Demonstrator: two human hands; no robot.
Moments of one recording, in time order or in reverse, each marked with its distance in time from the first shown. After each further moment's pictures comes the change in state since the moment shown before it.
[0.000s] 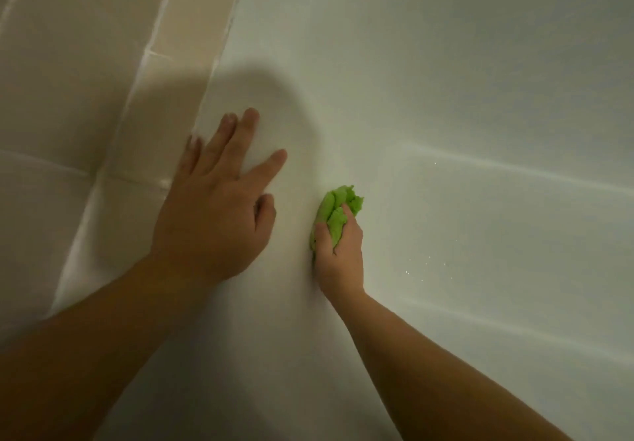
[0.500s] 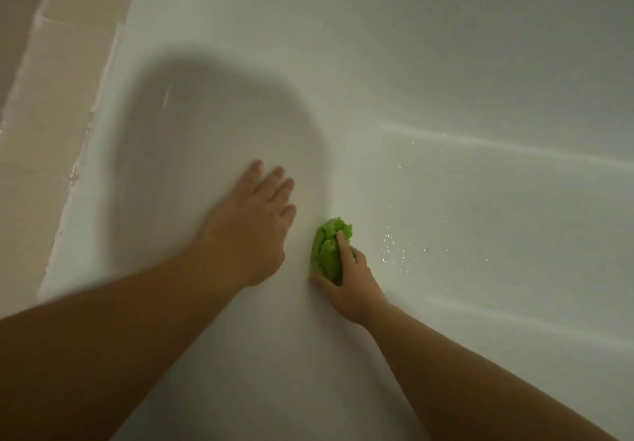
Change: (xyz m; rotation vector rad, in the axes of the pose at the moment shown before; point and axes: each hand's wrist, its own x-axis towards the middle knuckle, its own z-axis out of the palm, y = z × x) left_hand 0.023 0.082 0.078 0.502 -0.613 0.351; right_hand -0.002 0.109 -0.089 -0.427 -0.444 0.205
